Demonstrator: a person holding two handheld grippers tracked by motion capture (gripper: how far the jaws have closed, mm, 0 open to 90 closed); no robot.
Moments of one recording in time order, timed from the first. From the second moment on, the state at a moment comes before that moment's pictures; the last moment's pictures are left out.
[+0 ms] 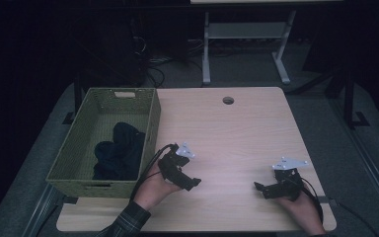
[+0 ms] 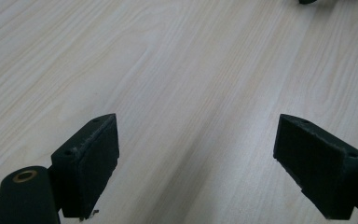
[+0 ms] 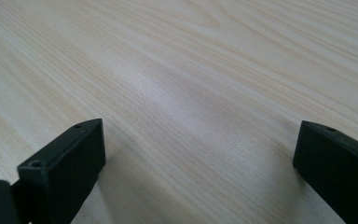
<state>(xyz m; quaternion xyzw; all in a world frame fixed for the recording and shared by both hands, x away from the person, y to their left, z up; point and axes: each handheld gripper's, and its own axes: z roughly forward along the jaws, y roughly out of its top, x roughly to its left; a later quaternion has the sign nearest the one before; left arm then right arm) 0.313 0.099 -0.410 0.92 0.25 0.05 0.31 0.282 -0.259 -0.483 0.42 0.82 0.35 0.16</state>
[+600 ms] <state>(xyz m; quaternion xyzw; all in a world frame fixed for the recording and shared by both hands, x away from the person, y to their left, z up) 0.325 0.100 -0.390 0.92 0.24 0.03 0.31 0.282 -0.259 -0.483 0.42 0.82 0.35 0.16</state>
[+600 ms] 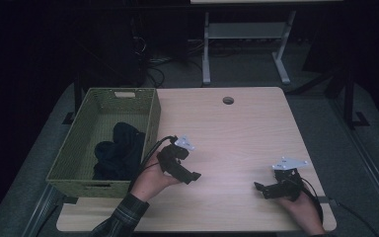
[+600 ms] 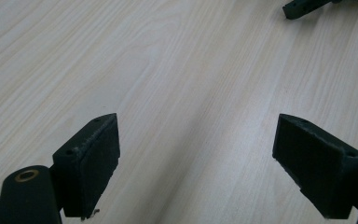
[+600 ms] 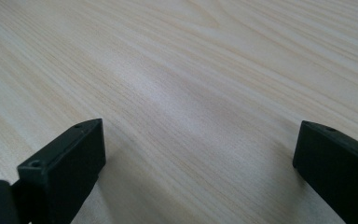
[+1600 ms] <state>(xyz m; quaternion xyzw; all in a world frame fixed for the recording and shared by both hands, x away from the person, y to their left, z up) 0.346 0.115 -0.351 0.93 0.23 0.01 0.29 0.282 -0.259 -0.483 0.42 0.82 0.35 0.16</state>
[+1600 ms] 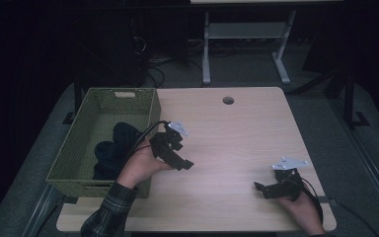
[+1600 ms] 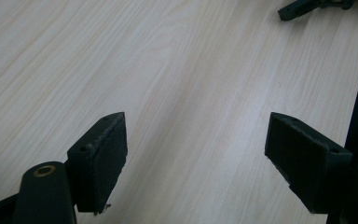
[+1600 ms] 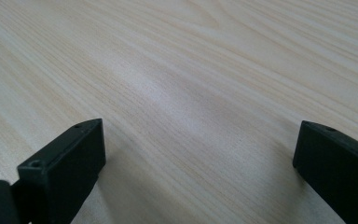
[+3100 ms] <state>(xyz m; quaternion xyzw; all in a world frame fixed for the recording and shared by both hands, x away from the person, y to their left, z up) 0.356 0.177 -0.298 0.92 0.28 0.05 0.26 0.282 -0.259 -0.483 0.42 0.82 0.35 0.16</state>
